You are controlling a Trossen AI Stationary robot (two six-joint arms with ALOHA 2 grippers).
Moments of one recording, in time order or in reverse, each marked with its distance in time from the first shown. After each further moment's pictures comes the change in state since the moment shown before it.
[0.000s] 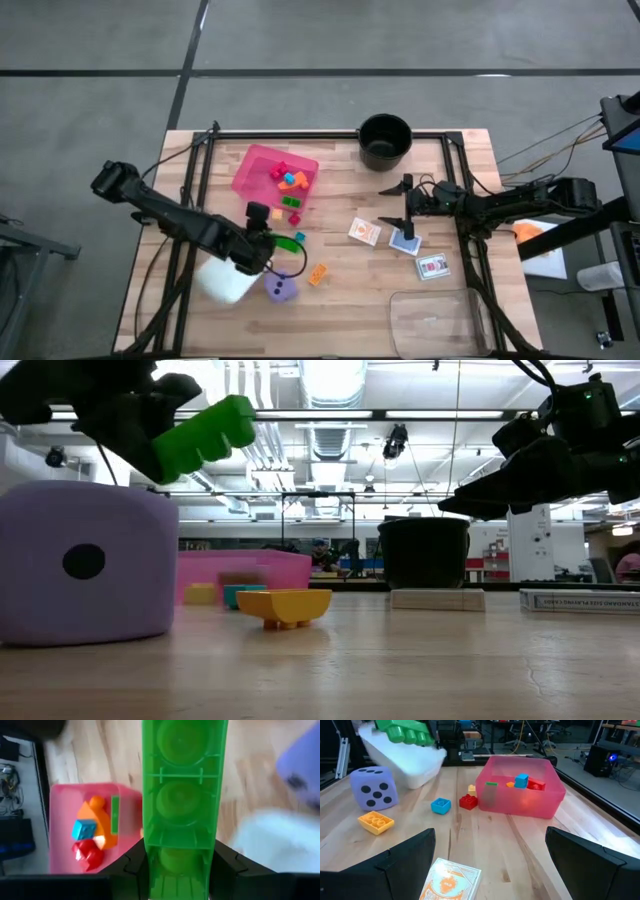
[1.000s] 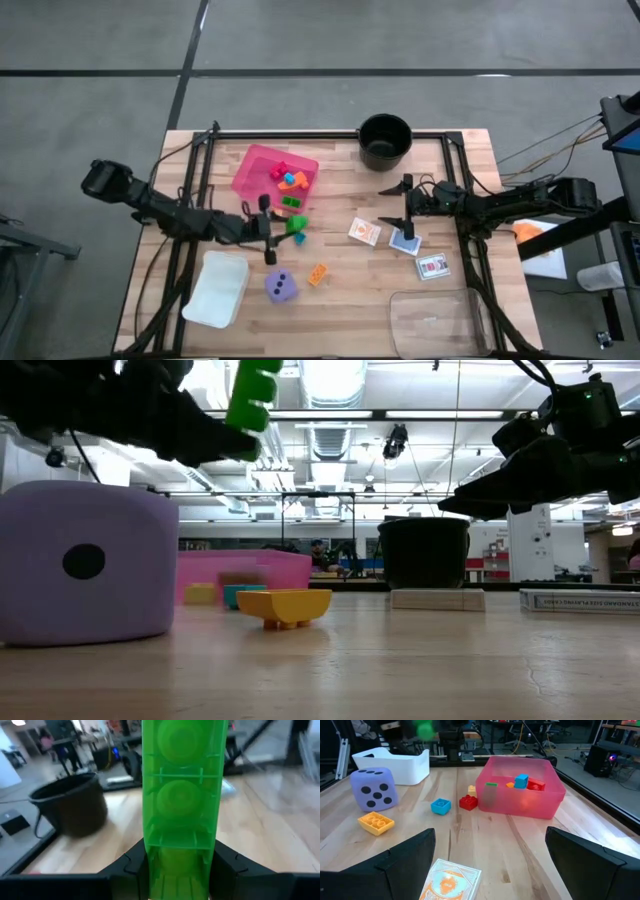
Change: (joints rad) left arm 0.165 -0.114 -0.663 1.638 0.089 0.138; right arm 0.000 0.000 0.000 0.003 0.000 0.003
